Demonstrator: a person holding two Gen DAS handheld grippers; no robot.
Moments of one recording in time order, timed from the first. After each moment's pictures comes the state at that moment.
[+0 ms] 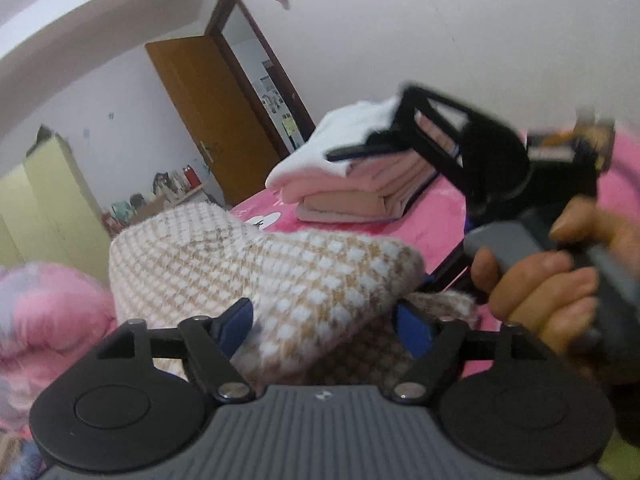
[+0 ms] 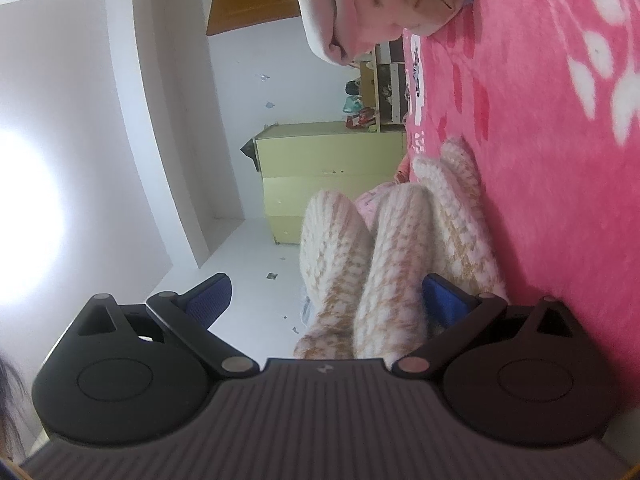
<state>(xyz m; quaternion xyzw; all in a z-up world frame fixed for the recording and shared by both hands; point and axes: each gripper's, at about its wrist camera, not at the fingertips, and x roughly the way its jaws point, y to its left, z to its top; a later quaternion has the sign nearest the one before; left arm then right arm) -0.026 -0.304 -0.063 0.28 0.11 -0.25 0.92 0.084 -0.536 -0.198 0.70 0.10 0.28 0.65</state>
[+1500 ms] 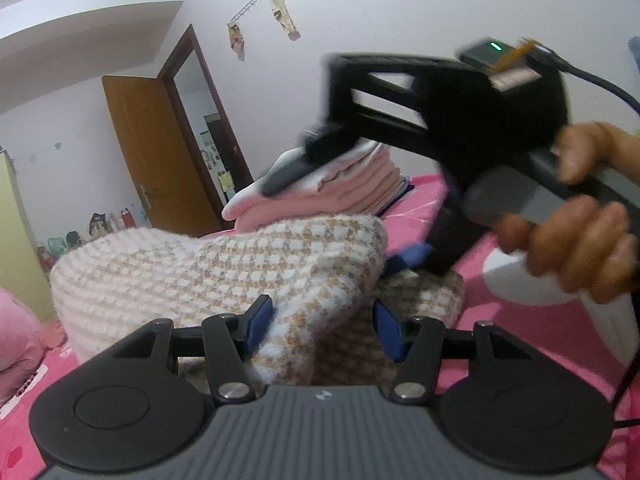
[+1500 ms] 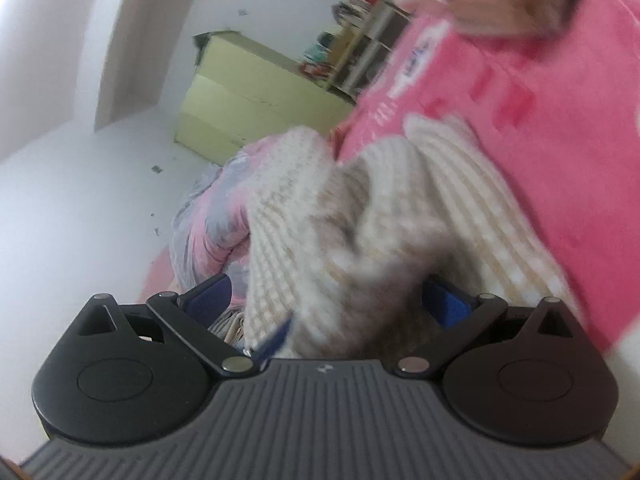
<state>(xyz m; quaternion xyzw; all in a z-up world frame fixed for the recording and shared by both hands) 0.017 -0.248 -0.102 0.25 0.05 -0.38 0.89 0.052 -0.463 -0.120 0.45 0.21 0.22 0.84</state>
